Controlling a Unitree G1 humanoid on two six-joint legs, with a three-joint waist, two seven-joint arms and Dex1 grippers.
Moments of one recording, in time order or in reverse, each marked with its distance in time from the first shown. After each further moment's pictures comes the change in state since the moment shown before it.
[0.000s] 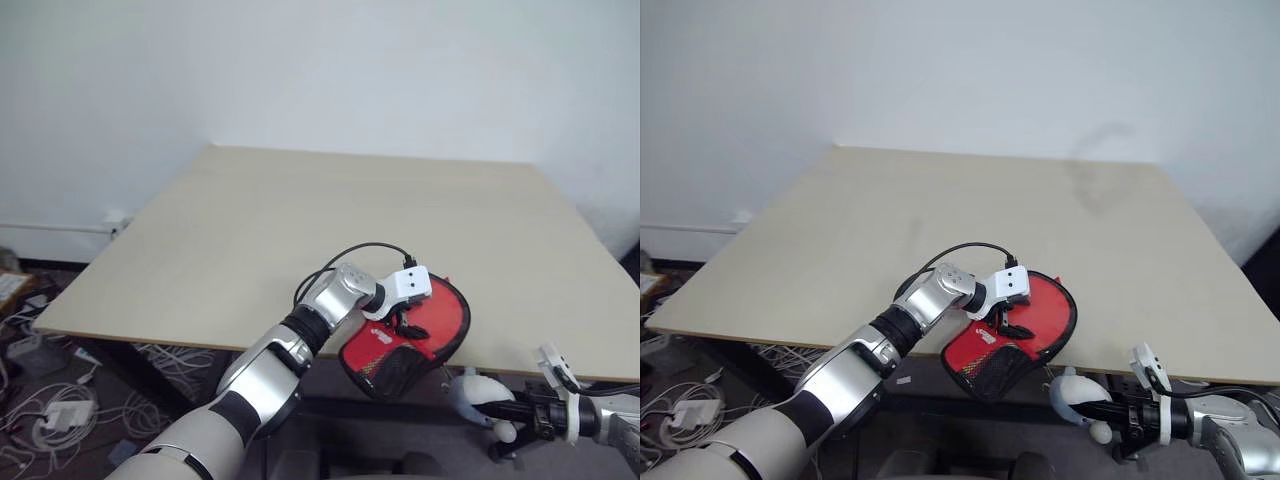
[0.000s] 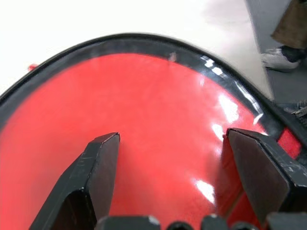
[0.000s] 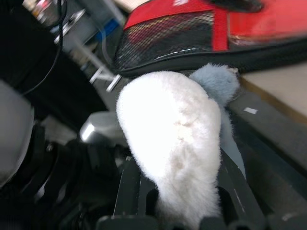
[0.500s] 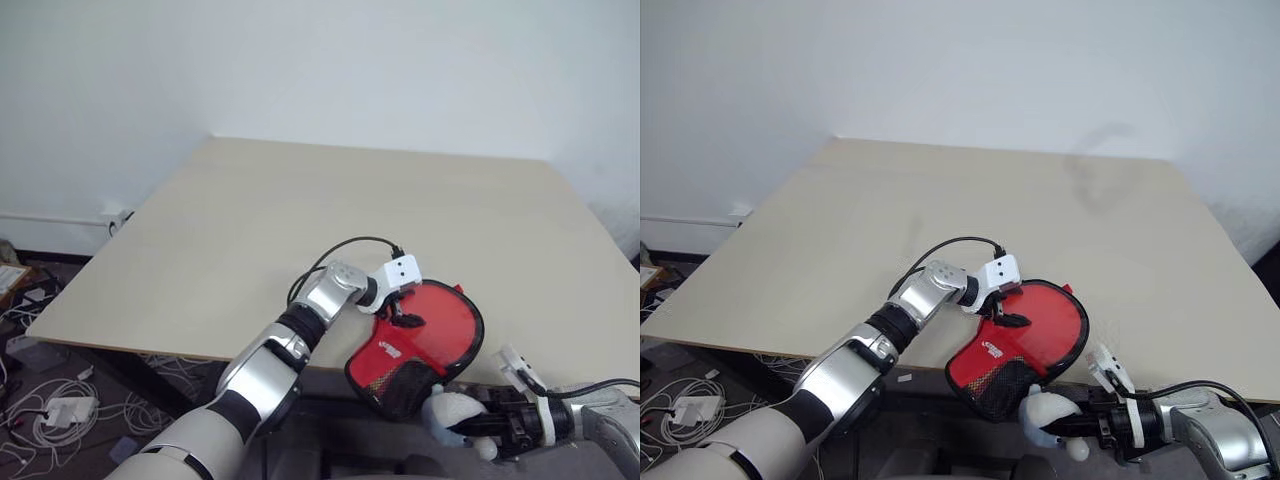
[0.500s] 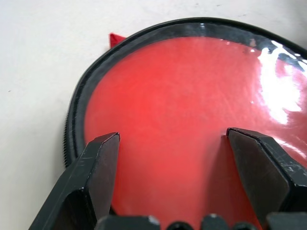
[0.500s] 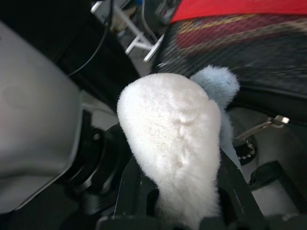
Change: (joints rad) left arm 0.001 0.004 0.076 0.029 -0.001 -0.008 0.026; right arm -0.026 -0.040 0.119 -0.301 0.012 0.213 -0.038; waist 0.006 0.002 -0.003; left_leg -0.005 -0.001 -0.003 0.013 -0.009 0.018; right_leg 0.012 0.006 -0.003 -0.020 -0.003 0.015
